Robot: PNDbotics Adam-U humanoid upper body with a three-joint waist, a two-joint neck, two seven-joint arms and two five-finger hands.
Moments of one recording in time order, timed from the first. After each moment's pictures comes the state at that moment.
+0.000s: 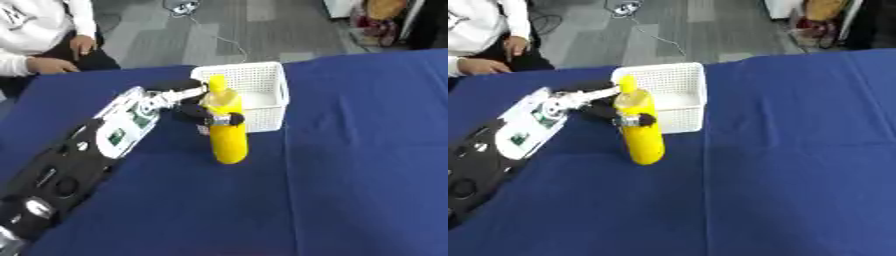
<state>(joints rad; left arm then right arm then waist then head) -0.77 0.63 -0.39 -1.33 -0.35 0.08 -0.36 -0.58 -0.35 0.03 -1.98 -0.58 -0.75 -0.02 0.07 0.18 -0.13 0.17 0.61</state>
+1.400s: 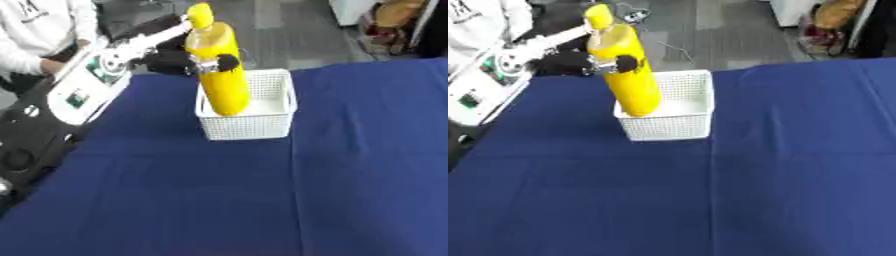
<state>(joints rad) -0.87 0.77 -0.31 -1.49 -0.19 0.09 -0.28 -0.57 -0.35 0.03 -1.98 -0.56 -0.75 -0.02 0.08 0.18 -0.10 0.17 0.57</state>
